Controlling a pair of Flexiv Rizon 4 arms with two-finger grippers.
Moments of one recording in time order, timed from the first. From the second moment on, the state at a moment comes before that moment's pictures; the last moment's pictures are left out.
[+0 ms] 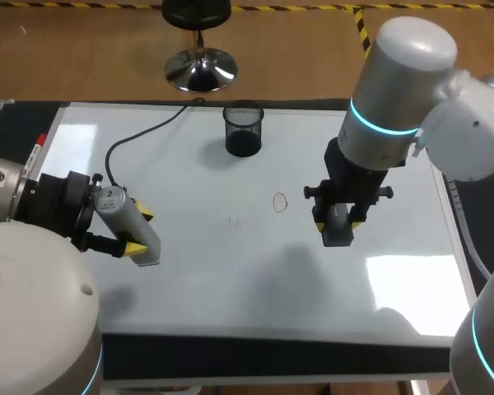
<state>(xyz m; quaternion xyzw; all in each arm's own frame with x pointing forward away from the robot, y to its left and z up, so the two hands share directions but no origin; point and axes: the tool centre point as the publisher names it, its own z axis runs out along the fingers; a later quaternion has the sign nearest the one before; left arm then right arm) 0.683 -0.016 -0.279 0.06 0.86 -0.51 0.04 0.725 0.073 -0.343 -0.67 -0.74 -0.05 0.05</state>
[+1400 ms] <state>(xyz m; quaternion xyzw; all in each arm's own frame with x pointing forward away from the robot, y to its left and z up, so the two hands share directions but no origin) 0.683 -0.016 -0.279 0.06 0.86 -0.51 0.04 0.759 0.008 -0.329 -0.70 -0.71 -0.04 0.04</state>
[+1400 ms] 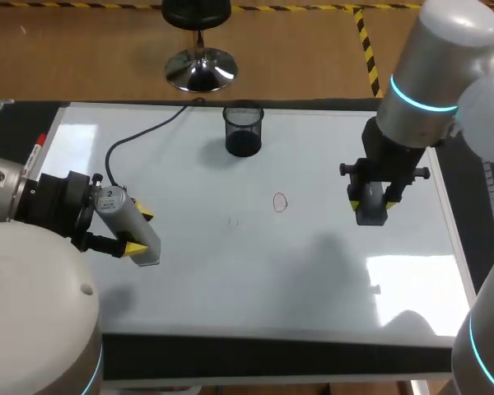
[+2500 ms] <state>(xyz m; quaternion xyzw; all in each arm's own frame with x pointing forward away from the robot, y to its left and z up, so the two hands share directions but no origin) 0.732 -0.043 -0.275 0.07 0.86 -0.50 0.02 0.759 0.008 -0.329 -0.70 -0.71 -0.04 0.04</state>
